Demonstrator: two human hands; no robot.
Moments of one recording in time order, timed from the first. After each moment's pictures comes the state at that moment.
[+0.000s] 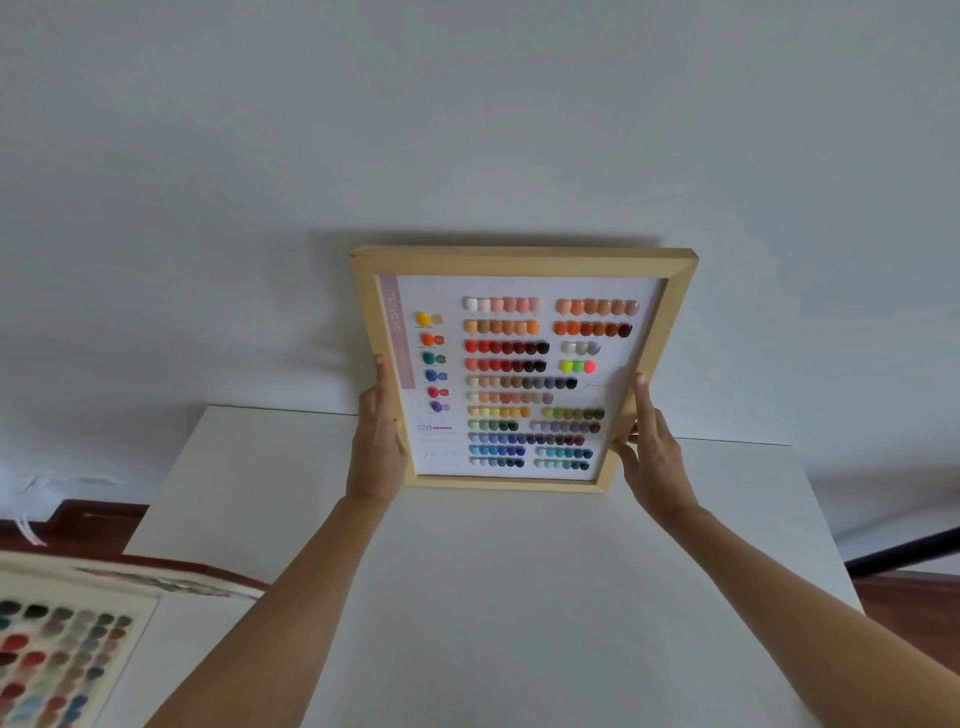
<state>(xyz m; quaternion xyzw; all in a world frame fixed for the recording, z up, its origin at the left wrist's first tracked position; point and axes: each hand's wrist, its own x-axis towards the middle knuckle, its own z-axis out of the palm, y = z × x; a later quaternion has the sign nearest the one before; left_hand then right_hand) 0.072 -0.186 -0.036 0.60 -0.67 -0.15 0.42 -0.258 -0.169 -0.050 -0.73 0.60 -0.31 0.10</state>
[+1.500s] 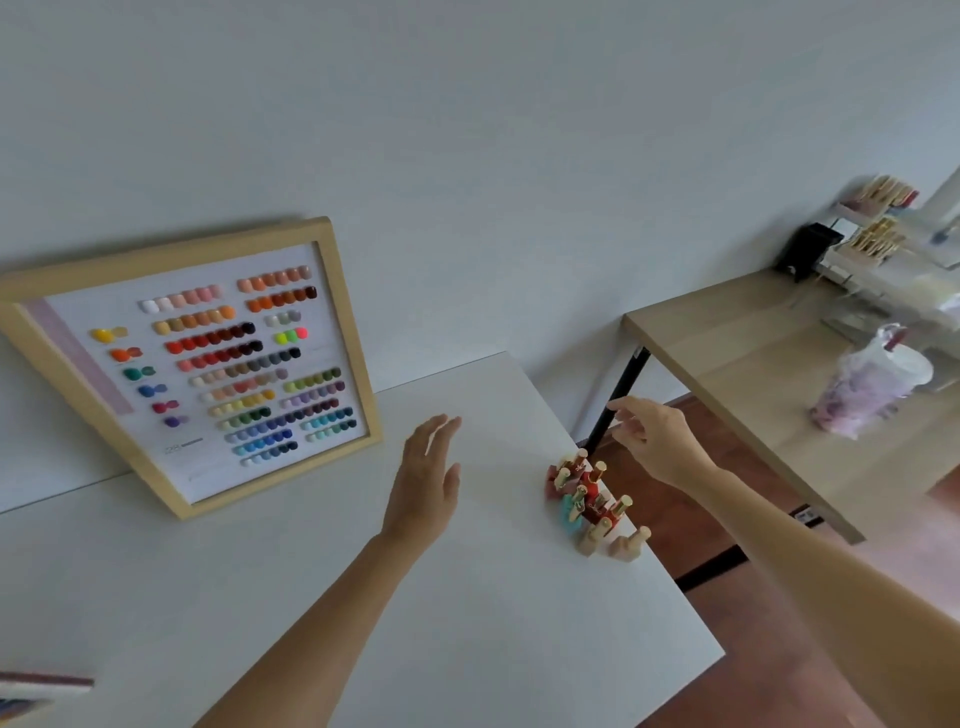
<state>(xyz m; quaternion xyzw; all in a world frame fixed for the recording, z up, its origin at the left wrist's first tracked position) -0.179 -0.016 -0.024 0.36 -0.85 -0.25 0.29 -0.466 0.101 0.033 -0.52 0.81 -0.22 0.14</state>
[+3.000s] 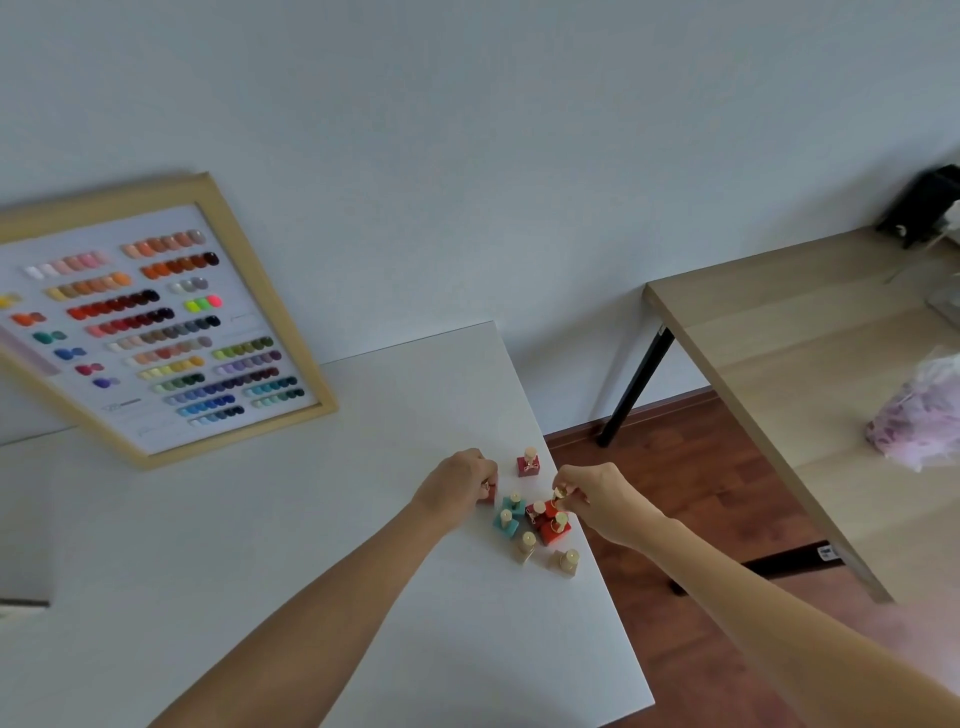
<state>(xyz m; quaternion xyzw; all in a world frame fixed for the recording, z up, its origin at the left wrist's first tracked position) -0.337 0.010 -0.073 0.39 -0.89 -0.23 -0.05 -0.539 0.112 -0.066 -0.63 0.70 -0.11 0.32</state>
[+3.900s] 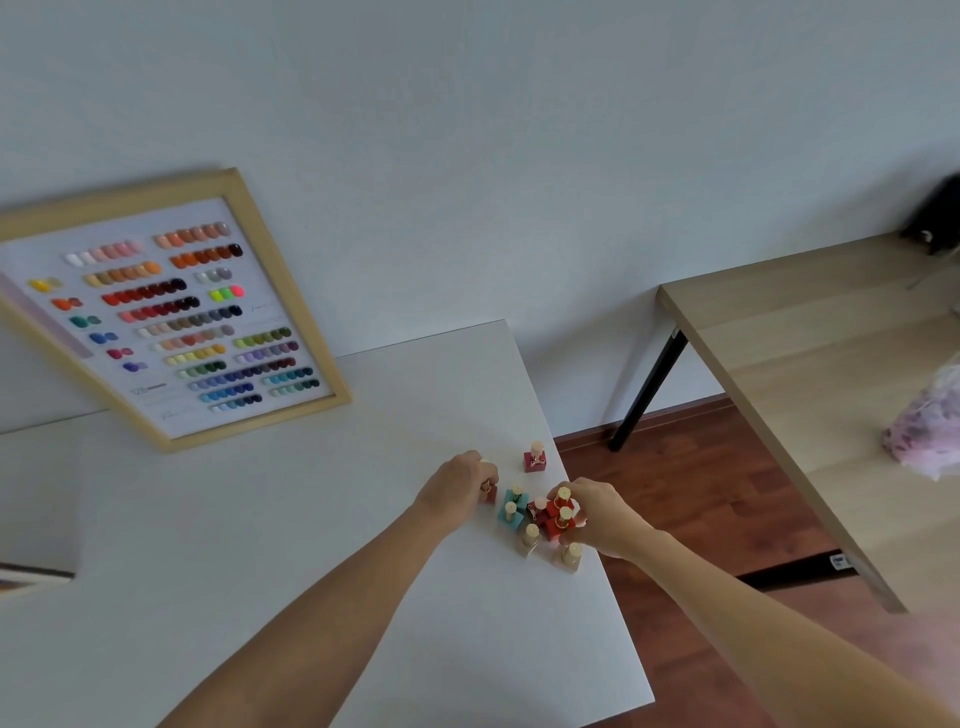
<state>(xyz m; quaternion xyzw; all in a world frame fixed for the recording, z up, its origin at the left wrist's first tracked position) -0.326 0.026 -0.076 0.43 -0.88 -0.22 -0.02 -0.536 0.120 -0.106 -0.62 0.70 -0.06 0.36</state>
